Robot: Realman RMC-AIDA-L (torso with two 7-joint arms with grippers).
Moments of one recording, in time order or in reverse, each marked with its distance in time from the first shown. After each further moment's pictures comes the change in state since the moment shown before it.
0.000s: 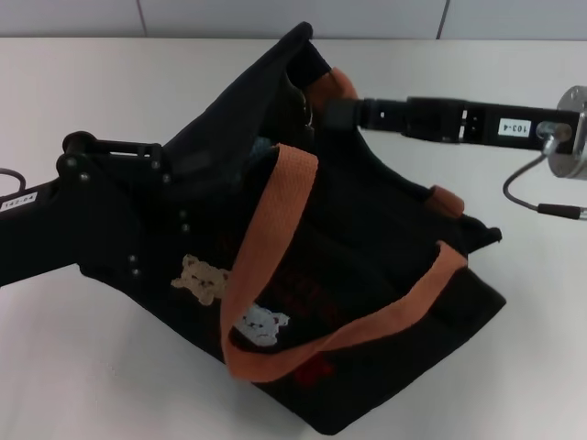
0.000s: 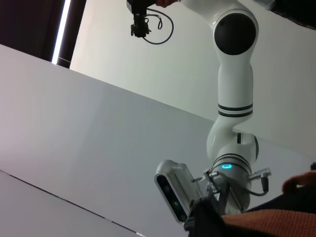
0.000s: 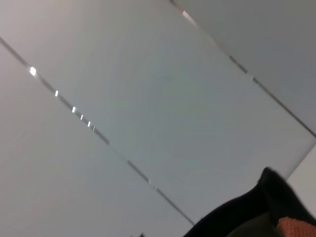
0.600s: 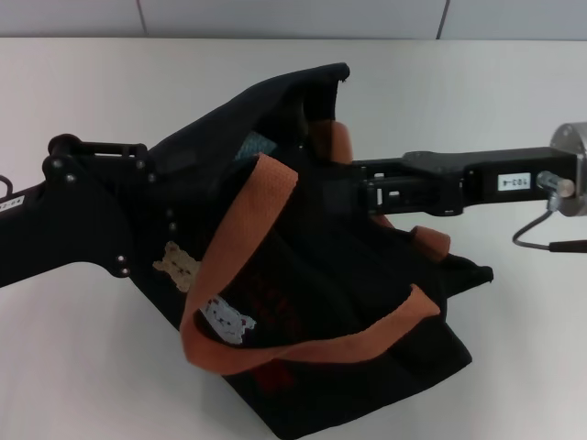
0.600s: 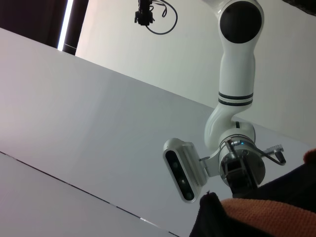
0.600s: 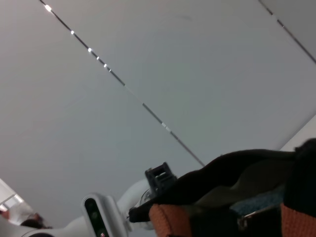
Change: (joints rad) left arm 0.013 0.000 -0.040 -0.016 0.017 0.001 0.000; right arm -0.002 -0.003 -0.020 -0.050 -0.123 -0.104 -0.032
